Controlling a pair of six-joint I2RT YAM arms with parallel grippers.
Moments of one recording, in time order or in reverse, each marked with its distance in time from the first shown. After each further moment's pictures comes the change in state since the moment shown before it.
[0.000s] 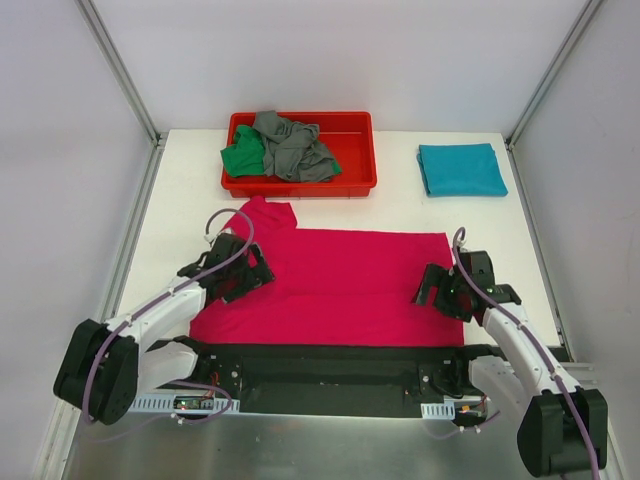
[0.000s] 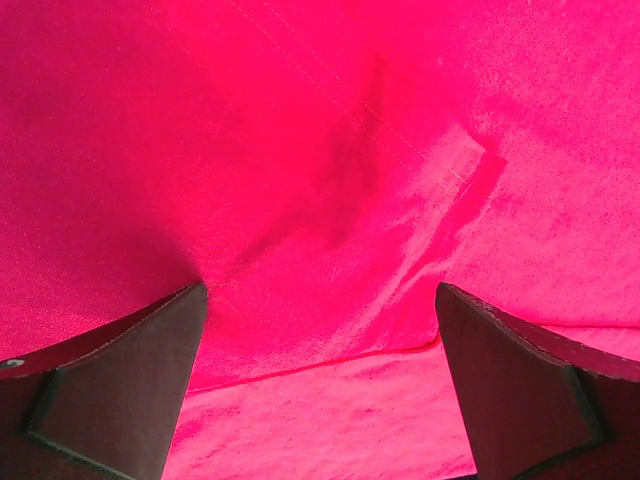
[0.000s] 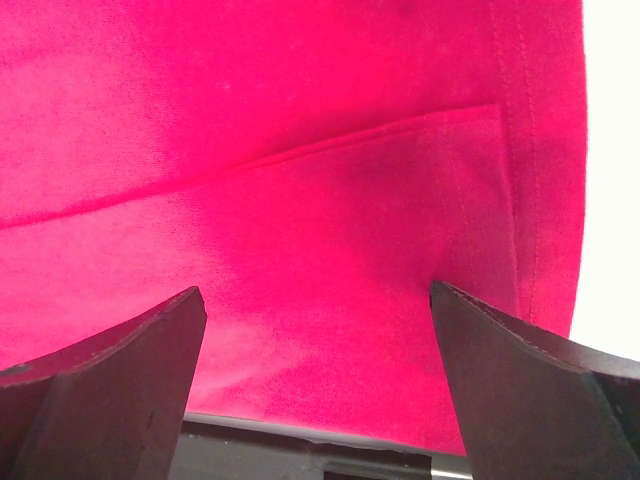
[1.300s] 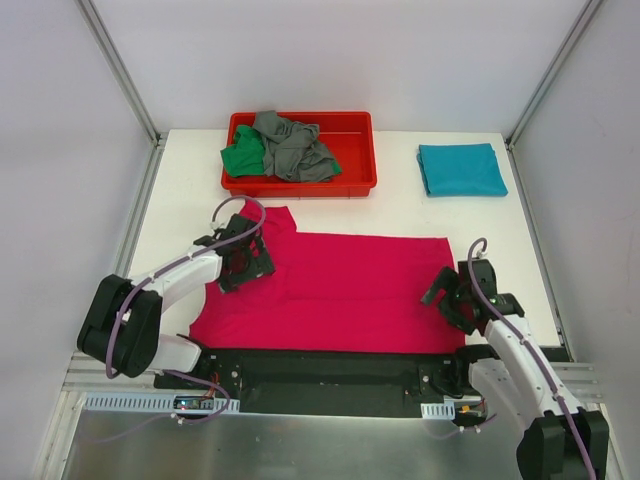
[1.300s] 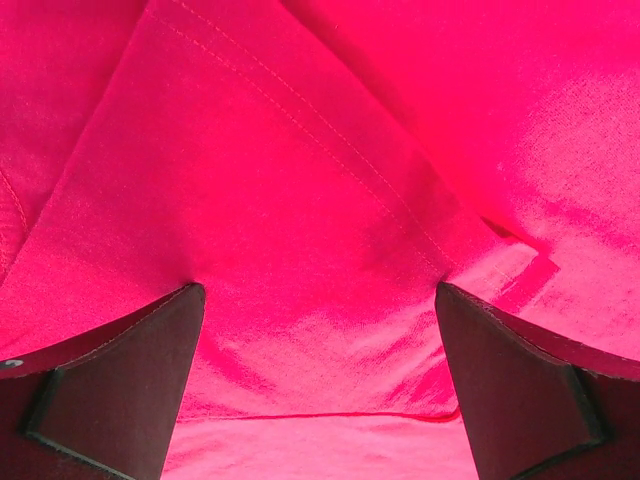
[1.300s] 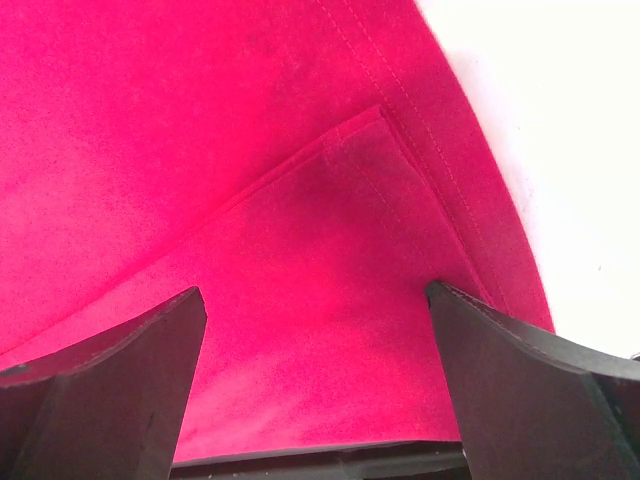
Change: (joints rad) left arm 0.006 0.233 0.205 -0.173 -0.106 0.016; right arm 0.002 -0.119 -0.044 -0.089 0.154 0.290
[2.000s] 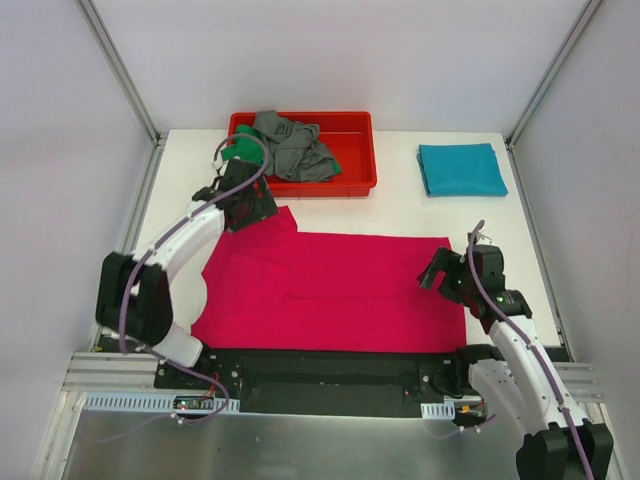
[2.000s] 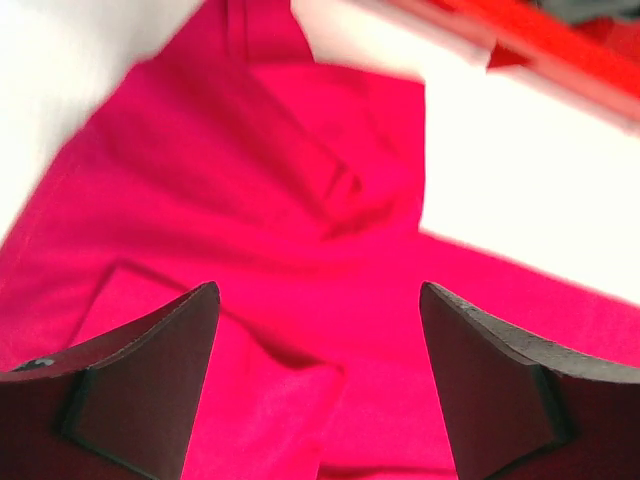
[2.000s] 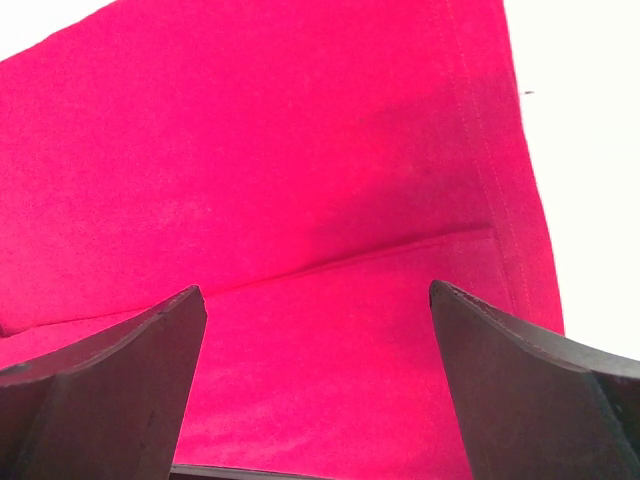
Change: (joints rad) left arm 0.052 0.112 0.403 -0.011 -0.027 0.120; right arm 0.000 -0.041 0.095 0.125 -0.060 -0.205
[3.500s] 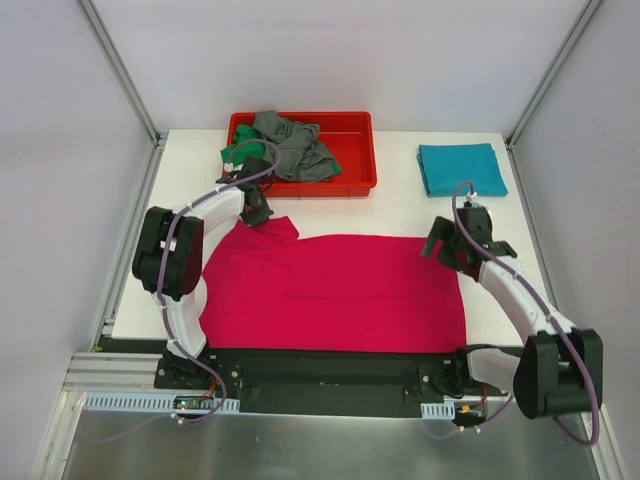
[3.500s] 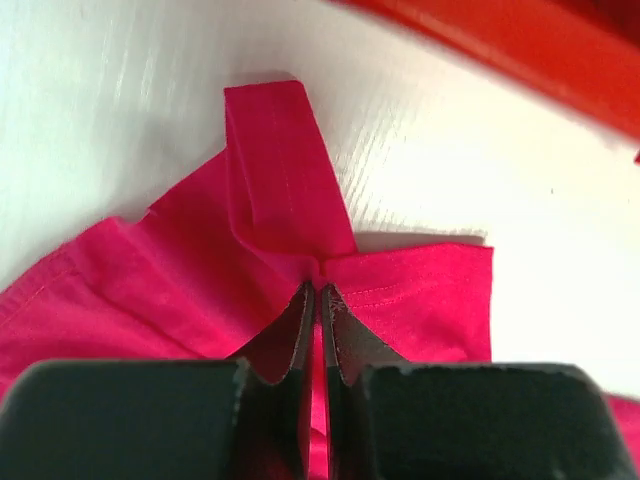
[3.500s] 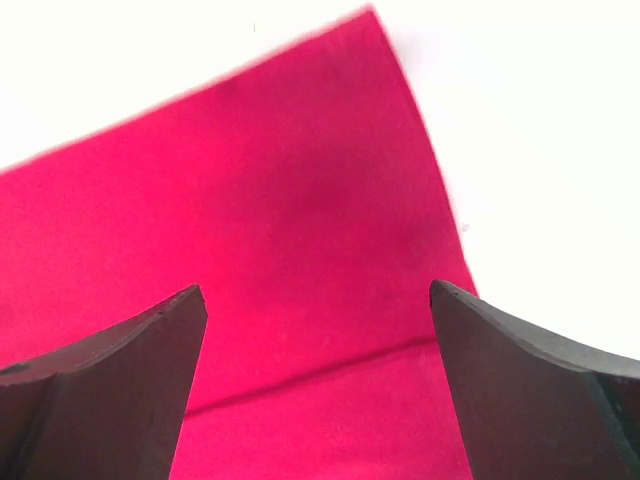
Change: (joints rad) left arm 0.055 0.446 0.227 0.035 -0.025 0.027; right arm -0.002 0.401 0.191 0.098 0.141 -0.033
